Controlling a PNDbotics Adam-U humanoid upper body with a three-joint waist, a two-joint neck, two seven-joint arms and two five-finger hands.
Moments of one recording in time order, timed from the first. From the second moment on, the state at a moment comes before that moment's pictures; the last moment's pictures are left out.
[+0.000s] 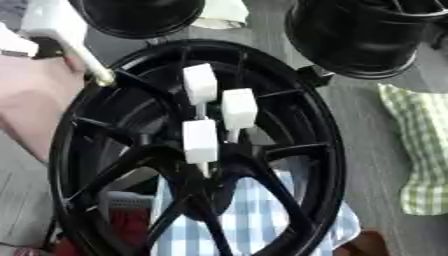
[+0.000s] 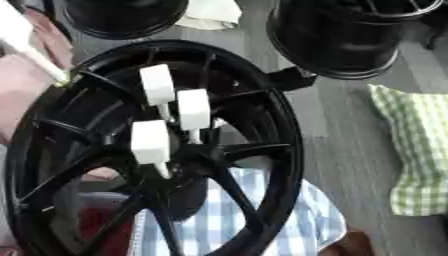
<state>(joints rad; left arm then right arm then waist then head) -0.96 1.03 -0.17 -1.58 0.04 0.03 -0.76 -0.61 -0.92 -0.01 -1.69 -0.28 0.20 -0.26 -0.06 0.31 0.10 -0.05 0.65</state>
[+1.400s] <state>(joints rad) -0.38 1.17 0.27 -1.43 0.09 0.07 -0.04 -0.57 -0.92 -0.06 -1.69 -0.30 0.17 -0.32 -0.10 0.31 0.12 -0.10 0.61</state>
